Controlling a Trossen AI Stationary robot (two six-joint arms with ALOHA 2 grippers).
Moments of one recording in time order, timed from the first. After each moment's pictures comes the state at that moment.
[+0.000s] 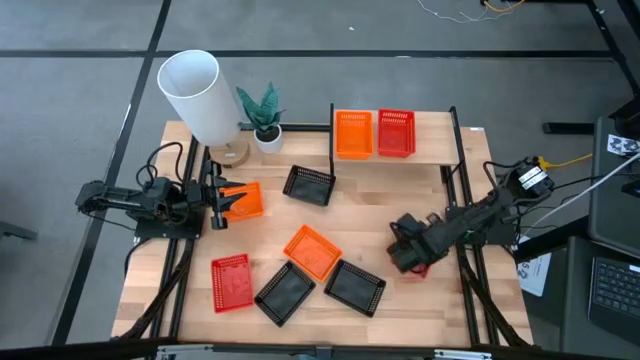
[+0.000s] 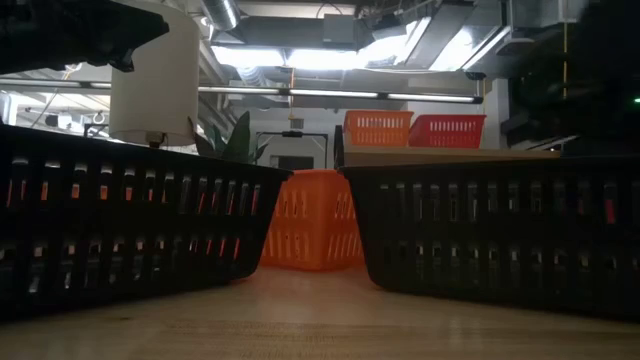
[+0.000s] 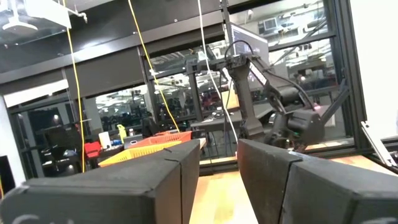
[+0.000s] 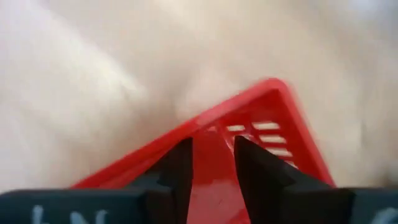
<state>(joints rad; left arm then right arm) -0.09 0.05 0.01 0.46 -0.26 0.30 0.51 1.54 0.73 -0.88 0.45 1.38</state>
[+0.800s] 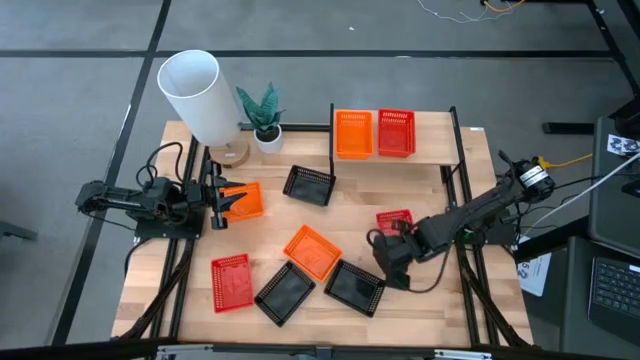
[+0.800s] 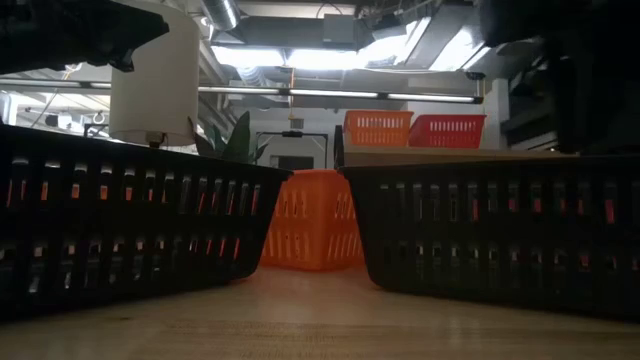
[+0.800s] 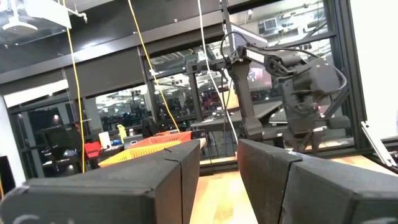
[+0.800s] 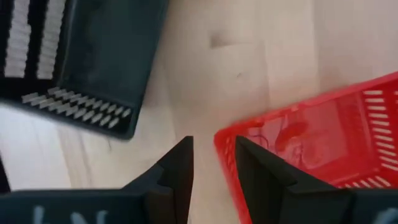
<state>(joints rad) -0.09 0.05 0.01 0.46 -0.26 0.30 0.50 1.52 1.08 -0.90 0.08 0.65</state>
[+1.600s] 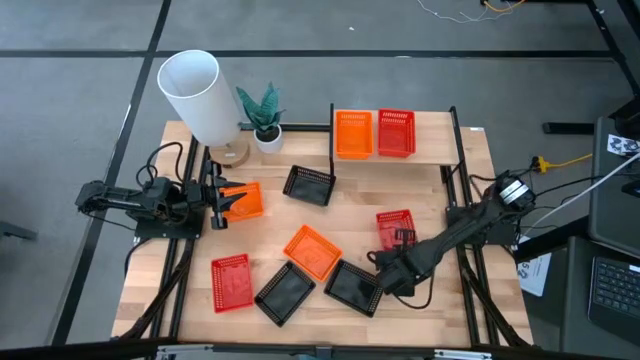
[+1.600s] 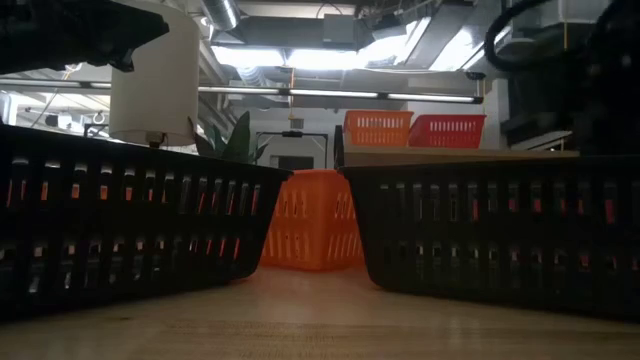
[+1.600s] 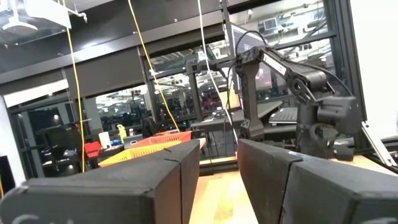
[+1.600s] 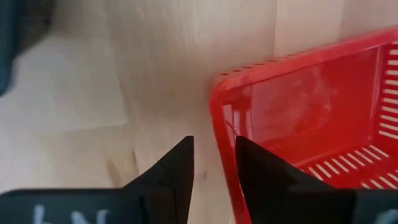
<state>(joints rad) -0.09 0.05 0.01 0.46 -0.26 0.30 0.59 1.75 1.06 -0.98 0.16 0.68</state>
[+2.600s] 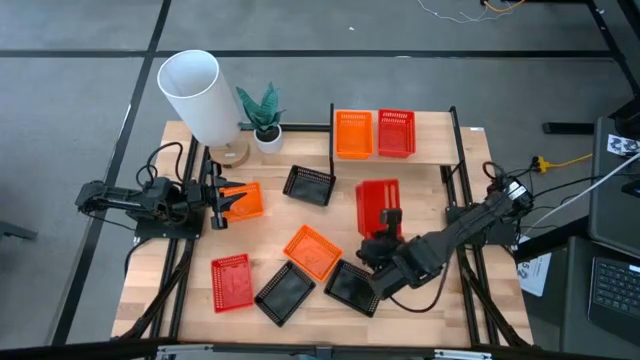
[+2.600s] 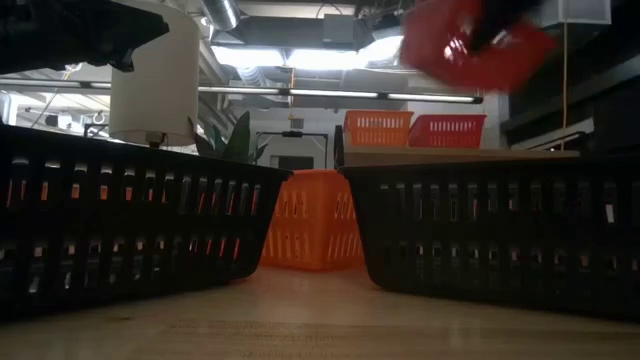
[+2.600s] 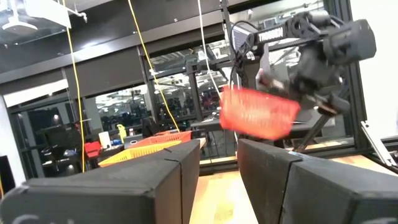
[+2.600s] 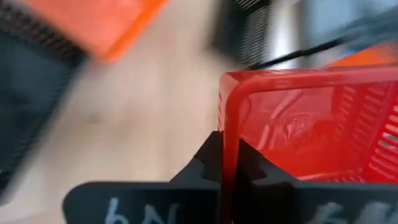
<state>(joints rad) -0.09 0.05 0.01 0.46 -0.26 0.30 0.59 1.75 1.61 -1.39 0.75 0.46</state>
